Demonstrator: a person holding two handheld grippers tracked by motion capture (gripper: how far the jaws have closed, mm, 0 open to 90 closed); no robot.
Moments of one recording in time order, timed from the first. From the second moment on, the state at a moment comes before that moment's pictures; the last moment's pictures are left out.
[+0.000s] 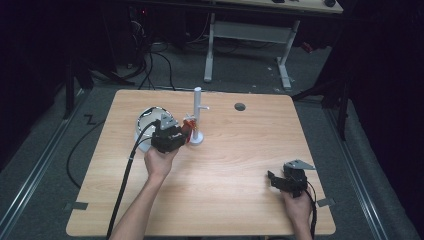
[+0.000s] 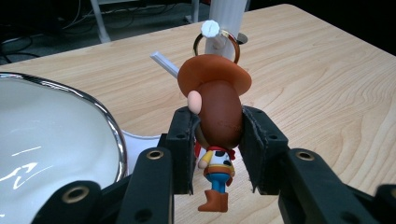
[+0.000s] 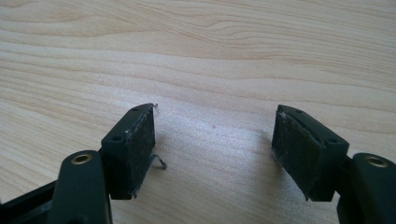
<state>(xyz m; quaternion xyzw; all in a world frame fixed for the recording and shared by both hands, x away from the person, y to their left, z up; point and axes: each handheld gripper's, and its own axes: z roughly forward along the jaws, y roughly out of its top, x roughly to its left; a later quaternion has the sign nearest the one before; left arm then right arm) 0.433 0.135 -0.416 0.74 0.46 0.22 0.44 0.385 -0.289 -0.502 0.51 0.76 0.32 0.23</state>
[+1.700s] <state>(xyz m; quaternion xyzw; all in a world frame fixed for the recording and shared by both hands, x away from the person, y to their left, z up) 0.440 0.132 -0.453 0.75 0.48 0.19 0.41 0.384 -0.289 -0.502 0.51 0.76 0.32 0.23</state>
